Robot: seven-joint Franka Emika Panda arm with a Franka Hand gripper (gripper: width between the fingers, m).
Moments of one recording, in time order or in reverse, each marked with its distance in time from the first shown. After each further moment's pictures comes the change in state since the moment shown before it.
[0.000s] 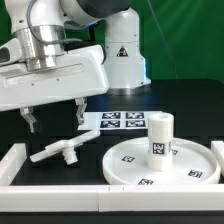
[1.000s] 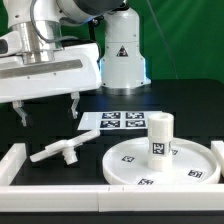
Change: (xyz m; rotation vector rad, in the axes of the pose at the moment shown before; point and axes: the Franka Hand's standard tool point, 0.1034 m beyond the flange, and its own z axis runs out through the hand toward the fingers) arm -0.011 0.012 -0.011 -0.030 0.002 -0.282
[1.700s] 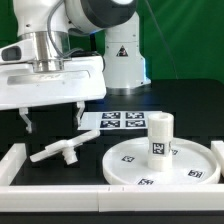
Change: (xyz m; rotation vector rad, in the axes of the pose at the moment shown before) arm -0.008 -0.004 0.014 -0.048 -0.003 -0.257
